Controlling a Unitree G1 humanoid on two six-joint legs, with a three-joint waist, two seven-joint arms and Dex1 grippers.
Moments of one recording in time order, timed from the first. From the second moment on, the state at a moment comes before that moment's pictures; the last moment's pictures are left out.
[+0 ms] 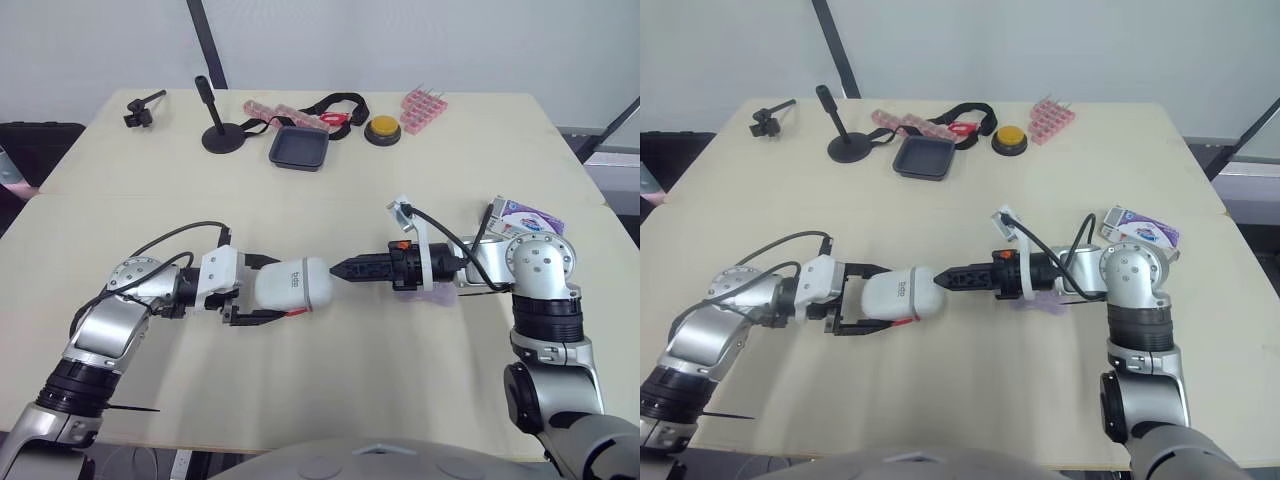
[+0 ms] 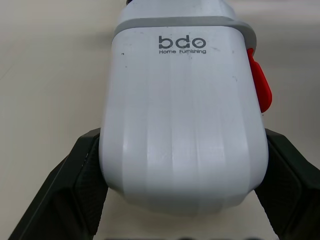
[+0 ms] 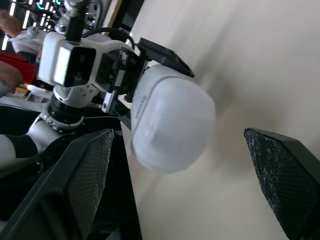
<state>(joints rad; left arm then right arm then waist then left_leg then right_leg) -0.16 0.68 -0.10 -0.09 -0.31 -0.01 -1.25 -0.56 -0.25 -0.13 -0.12 1.15 1.61 0.44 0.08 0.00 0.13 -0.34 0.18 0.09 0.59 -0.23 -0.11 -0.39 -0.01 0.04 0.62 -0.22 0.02</state>
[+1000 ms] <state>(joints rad) -0.18 0.60 -0.16 -0.13 -0.26 -0.02 -1.20 -0.59 -0.29 -0.04 0.10 1.38 1.61 0.28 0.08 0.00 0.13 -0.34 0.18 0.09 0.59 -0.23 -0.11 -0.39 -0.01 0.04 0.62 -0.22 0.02</state>
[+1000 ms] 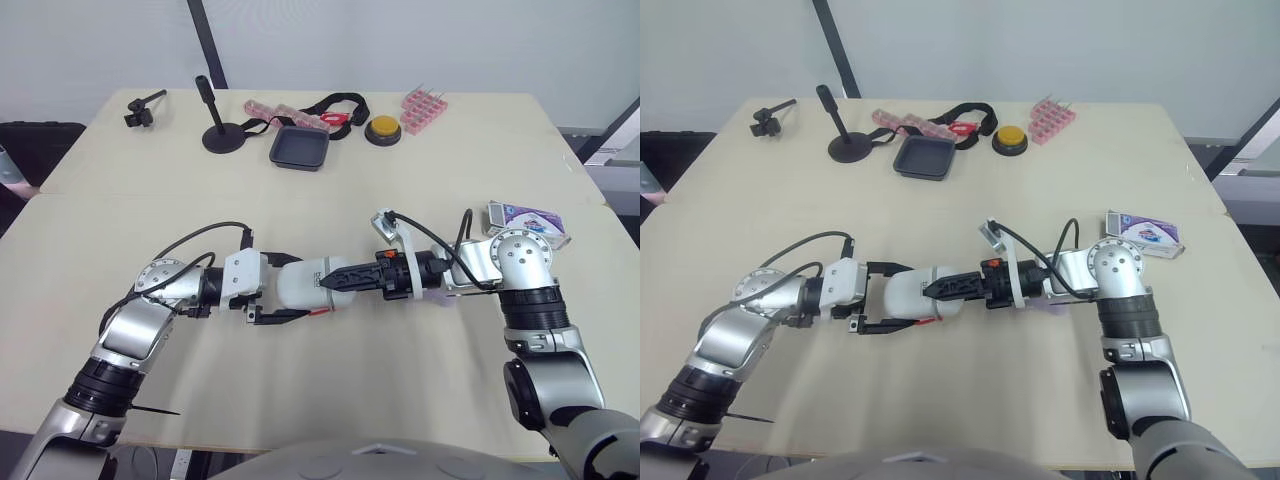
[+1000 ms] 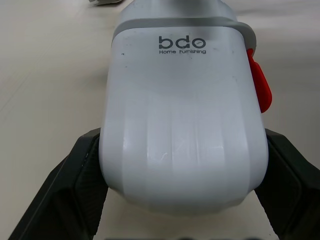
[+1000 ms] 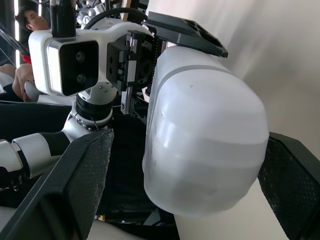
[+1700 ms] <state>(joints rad) -0.18 0.62 -0.16 -0.12 -0.26 -0.03 -1.20 -0.59 -0.31 -0.06 0.11 1.38 1.61 0.29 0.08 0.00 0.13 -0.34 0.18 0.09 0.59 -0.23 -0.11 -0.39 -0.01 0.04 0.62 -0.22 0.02</state>
